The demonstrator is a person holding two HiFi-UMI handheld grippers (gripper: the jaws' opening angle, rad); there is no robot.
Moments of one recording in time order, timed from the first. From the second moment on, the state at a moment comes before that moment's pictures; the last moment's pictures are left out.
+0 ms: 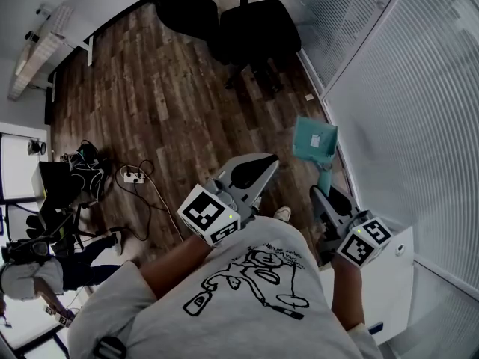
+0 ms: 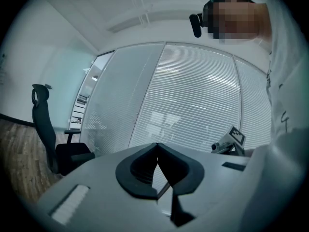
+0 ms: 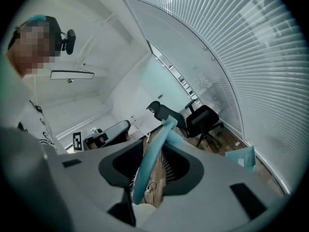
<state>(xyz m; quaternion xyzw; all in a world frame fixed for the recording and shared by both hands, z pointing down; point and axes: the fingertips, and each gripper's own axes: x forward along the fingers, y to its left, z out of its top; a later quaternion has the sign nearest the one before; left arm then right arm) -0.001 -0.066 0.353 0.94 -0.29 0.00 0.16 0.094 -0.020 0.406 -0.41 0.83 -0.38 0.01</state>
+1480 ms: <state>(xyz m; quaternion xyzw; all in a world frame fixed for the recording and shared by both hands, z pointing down) -0.017 -0.063 0.352 0.94 -0.30 0.01 0.17 0.110 -0.052 0.624 -0.39 0.81 -0.44 -0.02</state>
